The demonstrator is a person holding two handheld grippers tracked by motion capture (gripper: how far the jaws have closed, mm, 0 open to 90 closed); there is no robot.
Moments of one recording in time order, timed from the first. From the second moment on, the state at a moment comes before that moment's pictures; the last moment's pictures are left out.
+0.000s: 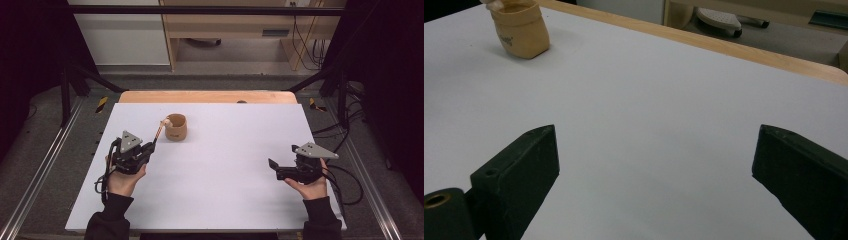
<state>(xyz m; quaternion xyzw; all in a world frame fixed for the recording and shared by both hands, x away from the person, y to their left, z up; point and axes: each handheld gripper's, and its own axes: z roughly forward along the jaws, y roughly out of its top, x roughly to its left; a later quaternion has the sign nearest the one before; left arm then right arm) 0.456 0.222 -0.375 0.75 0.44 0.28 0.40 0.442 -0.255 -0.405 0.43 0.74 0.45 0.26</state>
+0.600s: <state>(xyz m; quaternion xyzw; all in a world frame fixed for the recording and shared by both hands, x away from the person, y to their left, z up) 0.478 0.207 -0.364 0.73 0.44 0.29 0.44 0.443 -0.255 -0.406 0.43 0.74 0.45 0.27</state>
